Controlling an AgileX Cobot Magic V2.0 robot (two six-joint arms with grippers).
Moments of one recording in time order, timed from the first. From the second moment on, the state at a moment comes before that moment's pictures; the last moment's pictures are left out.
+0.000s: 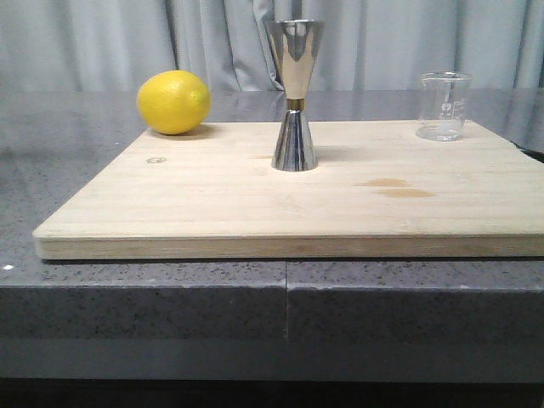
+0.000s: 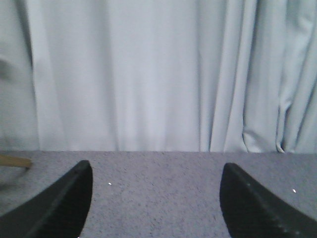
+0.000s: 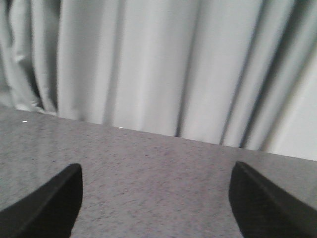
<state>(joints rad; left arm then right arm) 0.07 1.36 -1.15 1.18 -0.19 -1.19 -0.24 1.21 -0.91 -0.87 -0.30 0.69</state>
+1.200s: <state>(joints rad) 0.08 0.35 -0.38 1.09 -0.08 -1.19 -0.05 0.40 -0.44 -0.92 -0.11 0.69</state>
